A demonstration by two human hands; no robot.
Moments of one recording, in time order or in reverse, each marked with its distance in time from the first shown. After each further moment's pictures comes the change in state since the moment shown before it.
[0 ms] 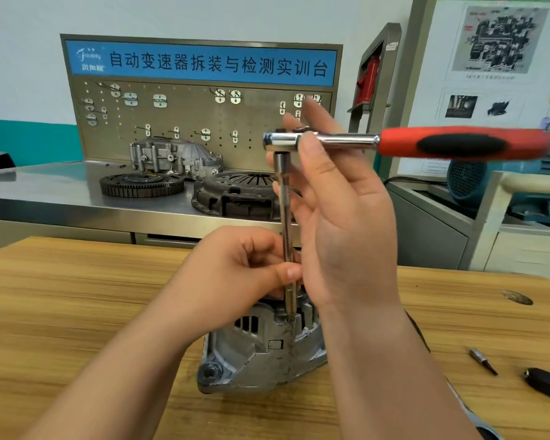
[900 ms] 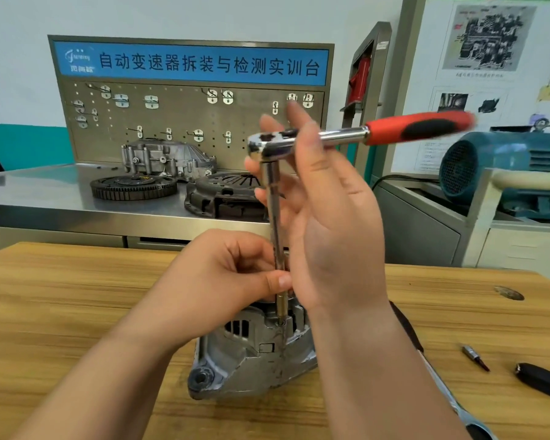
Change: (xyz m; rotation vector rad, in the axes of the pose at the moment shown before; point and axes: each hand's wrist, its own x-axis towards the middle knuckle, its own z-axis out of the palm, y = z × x) left_hand -0.001 0.006 0.001 0.003 -0.018 -0.022; right_hand 0.000 -0.004 -0.001 0.006 -0.067 0.038
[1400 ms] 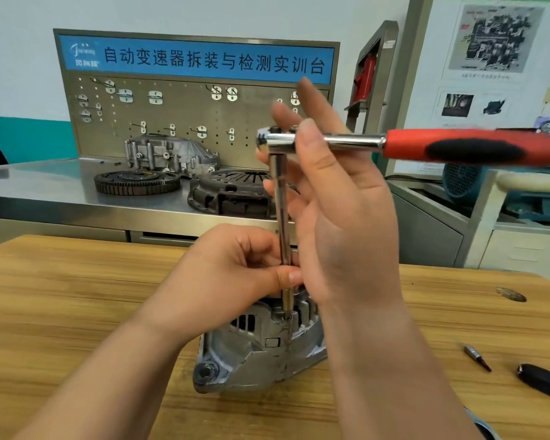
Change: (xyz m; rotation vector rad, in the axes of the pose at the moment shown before) left_hand -0.001 0.005 0.004 0.035 0.031 0.024; right_hand 0.001 -0.003 0.000 -0.025 -0.043 -0.032
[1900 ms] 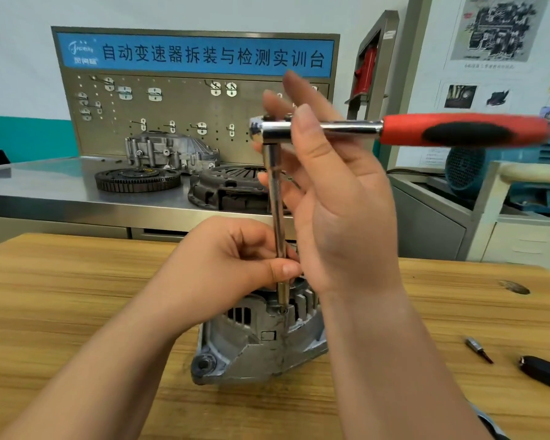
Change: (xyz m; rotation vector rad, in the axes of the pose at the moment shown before) left_hand 0.000 -0.001 -0.003 -0.014 -0.013 0.004; right_hand 0.003 -0.001 -0.002 0.008 -0.003 -0.017
